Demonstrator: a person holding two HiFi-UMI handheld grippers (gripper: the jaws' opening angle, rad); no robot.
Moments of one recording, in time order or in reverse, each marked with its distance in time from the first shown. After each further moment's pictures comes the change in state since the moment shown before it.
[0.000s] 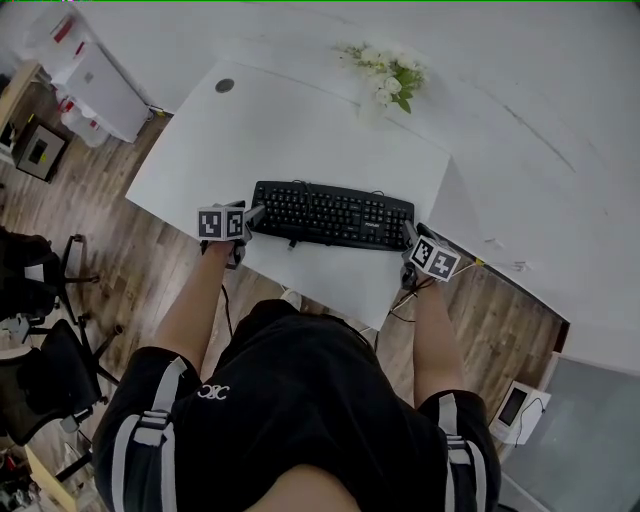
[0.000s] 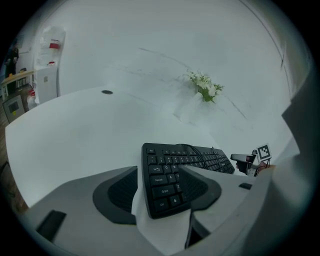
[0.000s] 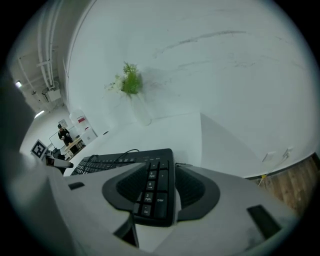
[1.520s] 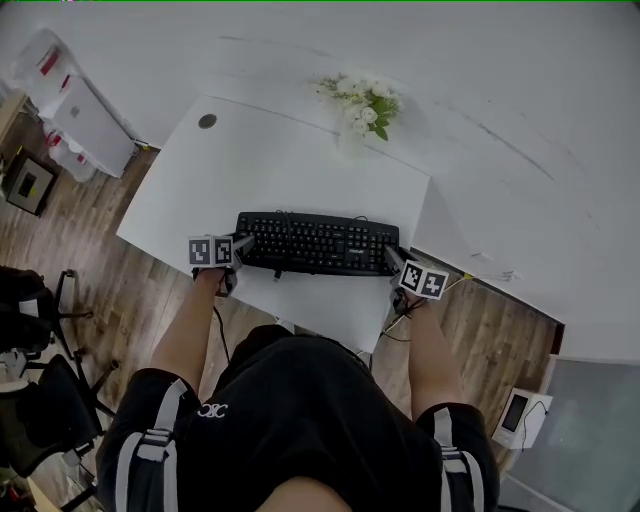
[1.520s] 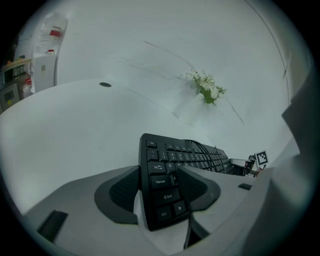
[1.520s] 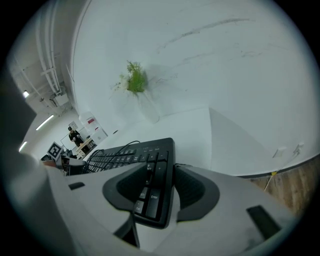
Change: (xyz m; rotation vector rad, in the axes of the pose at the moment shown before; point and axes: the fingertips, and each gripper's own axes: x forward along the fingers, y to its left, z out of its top) left arm 0.011 -0.002 0.006 -0.052 0.030 -0.070; right arm -0.006 0.018 -0.001 0.007 0.047 0.117
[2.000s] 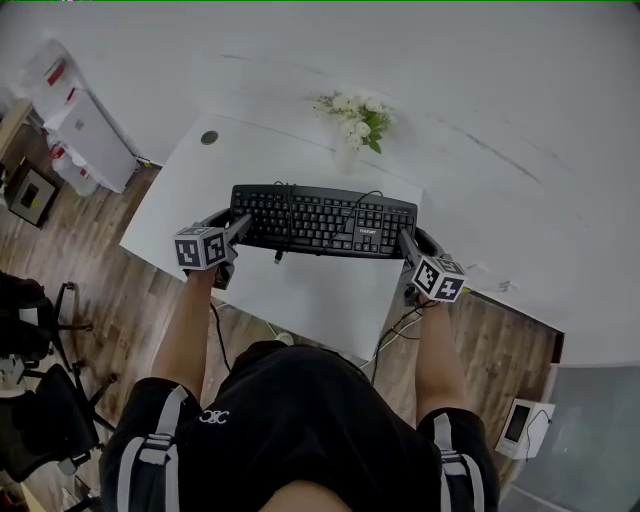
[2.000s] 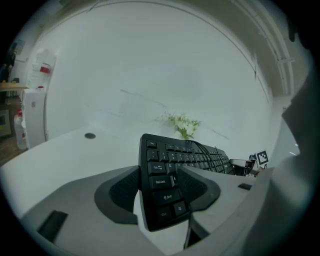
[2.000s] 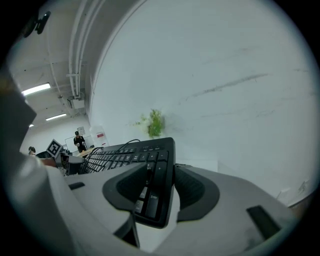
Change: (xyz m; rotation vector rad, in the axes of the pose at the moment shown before) left arm -0.074 -0.065 0.113 0.182 -0.334 -0.050; right arm -0.067 0.043 0.120 -0.167 -0.324 0.042
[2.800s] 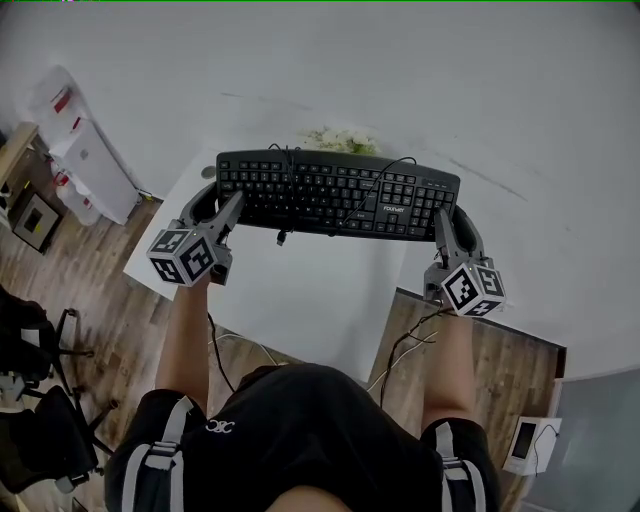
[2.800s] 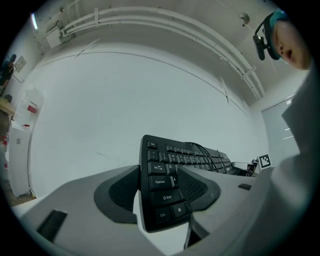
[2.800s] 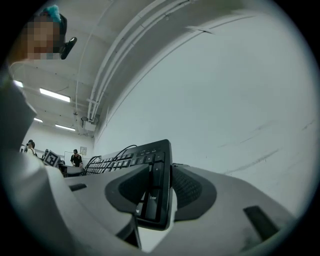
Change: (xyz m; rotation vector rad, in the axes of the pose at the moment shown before) left arm -0.092 -0.100 0.177 0.158 -0.484 -0.105; right arm -0.113 0.055 0.207 -0.142 -0.508 0.039
